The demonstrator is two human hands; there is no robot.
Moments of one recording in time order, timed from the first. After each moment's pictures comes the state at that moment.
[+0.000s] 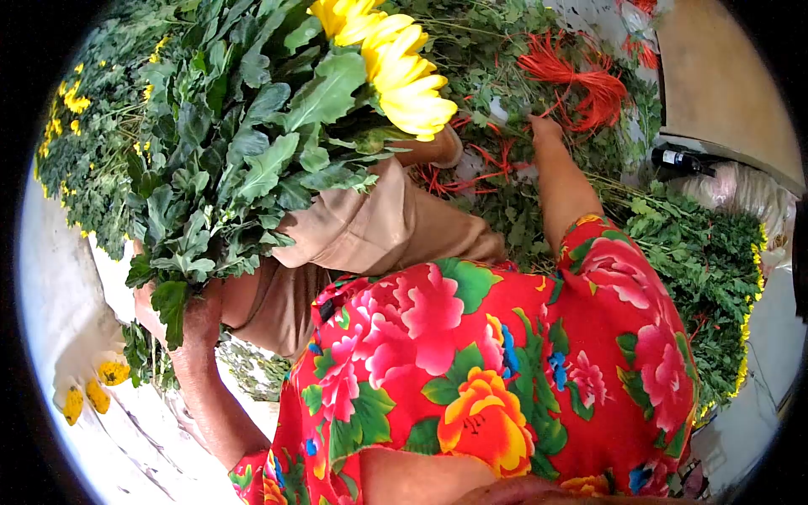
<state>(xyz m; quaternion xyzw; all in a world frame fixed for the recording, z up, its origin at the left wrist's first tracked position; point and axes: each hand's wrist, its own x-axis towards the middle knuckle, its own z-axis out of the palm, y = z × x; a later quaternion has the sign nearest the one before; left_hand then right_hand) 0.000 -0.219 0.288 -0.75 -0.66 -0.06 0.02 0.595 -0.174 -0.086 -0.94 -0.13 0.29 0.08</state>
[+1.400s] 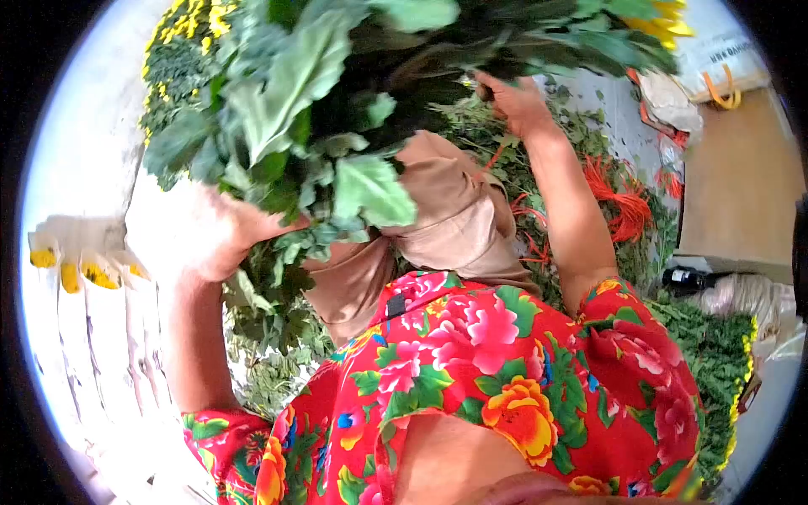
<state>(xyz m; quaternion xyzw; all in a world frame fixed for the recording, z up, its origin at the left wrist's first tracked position) -0.036 -0.230 0.339 -0.72 -0.61 -0.22 -0.25 0.294 -0.039 0.230 -0.58 -0.67 0.39 0.26</state>
